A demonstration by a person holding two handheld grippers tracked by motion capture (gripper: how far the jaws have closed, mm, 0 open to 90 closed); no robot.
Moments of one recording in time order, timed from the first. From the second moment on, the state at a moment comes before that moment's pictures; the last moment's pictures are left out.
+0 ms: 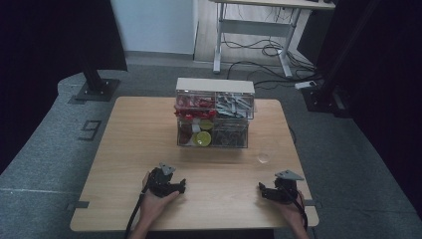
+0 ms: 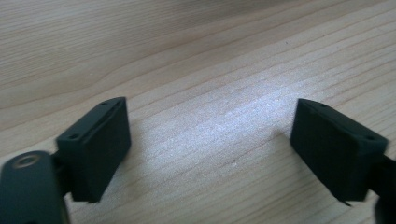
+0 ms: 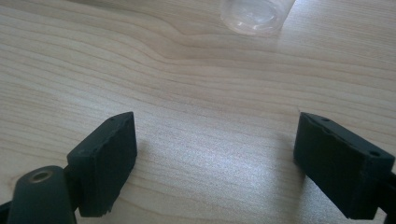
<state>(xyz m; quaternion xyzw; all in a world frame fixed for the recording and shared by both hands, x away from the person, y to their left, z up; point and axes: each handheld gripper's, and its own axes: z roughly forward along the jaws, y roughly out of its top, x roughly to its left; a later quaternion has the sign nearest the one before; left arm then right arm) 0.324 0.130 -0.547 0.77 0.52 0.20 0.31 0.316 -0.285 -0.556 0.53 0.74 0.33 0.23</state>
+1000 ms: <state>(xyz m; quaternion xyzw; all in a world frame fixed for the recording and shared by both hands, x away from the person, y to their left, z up) 0.306 0.167 -0.525 0.72 0.55 0.20 0.39 0.316 -0.286 -0.556 0.53 0.74 0.33 0.23</state>
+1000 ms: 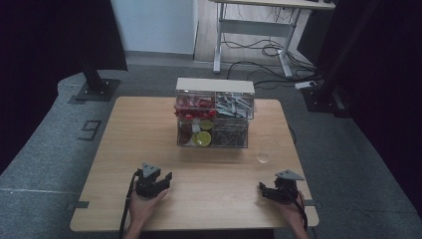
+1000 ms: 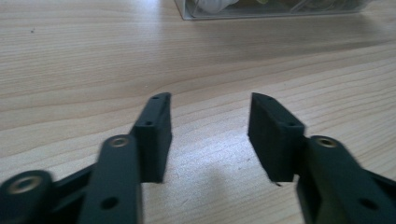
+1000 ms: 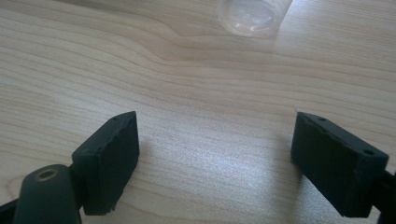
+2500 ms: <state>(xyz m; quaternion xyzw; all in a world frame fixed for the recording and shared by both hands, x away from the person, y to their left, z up) 0.297 0.157 -0.491 0.73 0.49 0.18 0.45 0.315 -0.285 -0.556 0.54 0.74 0.33 0.24</state>
